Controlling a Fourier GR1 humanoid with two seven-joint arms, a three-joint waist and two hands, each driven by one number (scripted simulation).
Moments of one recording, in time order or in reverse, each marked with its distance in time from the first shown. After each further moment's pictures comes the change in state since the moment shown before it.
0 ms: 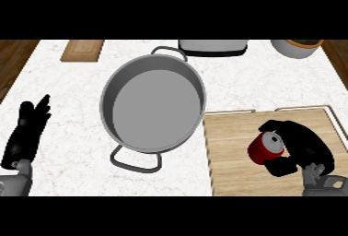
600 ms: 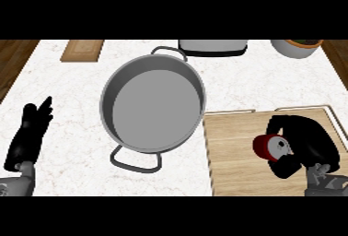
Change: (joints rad) left arm 0.012 -0.039 0.020 -0.016 -0.040 -0.020 0.004; right arm -0.004 -0.030 0.009 -0.020 0.198 -0.085 -0.155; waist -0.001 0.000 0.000
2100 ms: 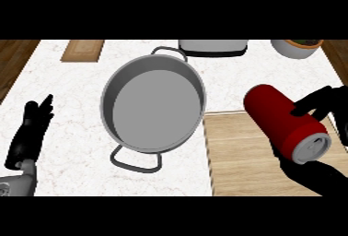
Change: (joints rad) left arm -0.012 -0.036 0.029 -0.026 -0.049 -0.026 0.029; right arm -0.190 0.093 -0.053 -0.516 0.081 -0.157 -0.045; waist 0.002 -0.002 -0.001
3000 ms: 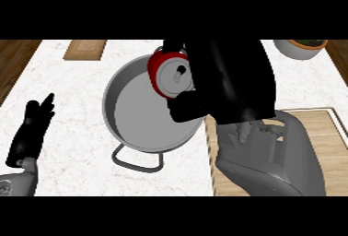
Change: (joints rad) left arm -0.016 -0.008 0.015 0.023 -0.011 -0.022 -0.026; right arm -0.645 0.287 0.122 0.553 -0.056 0.110 0.332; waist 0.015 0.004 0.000
